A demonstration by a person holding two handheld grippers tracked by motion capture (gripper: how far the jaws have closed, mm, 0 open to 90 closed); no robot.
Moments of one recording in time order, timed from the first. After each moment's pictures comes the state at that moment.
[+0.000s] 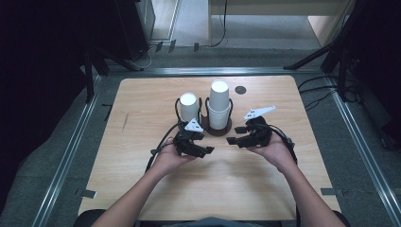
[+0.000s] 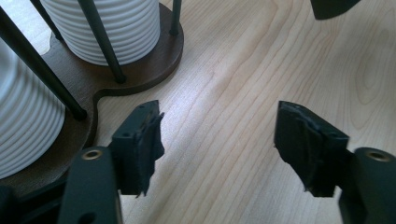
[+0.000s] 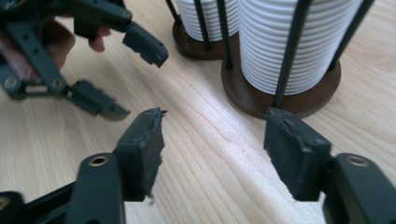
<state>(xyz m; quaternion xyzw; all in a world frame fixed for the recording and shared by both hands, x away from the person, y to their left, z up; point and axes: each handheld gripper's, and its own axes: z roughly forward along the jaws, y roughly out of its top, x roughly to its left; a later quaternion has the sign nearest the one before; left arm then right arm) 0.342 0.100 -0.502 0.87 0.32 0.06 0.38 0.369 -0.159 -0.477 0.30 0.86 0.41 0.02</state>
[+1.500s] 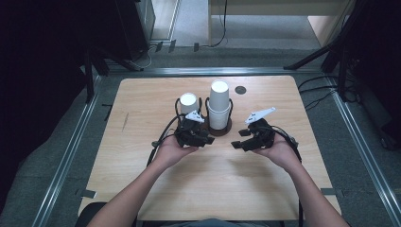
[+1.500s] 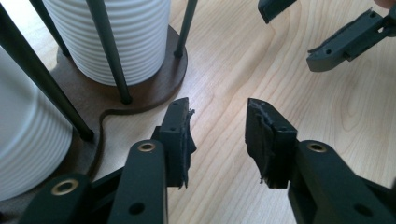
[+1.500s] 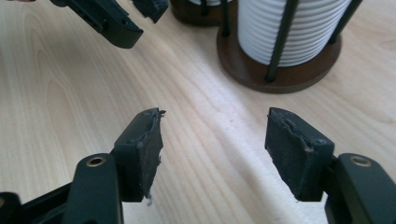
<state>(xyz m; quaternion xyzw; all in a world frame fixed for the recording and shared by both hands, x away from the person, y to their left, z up) 0.360 0.097 -0.484 0.86 0.33 0.03 0.38 0.374 -0.170 -0.483 0.27 0.89 0.37 0.03</state>
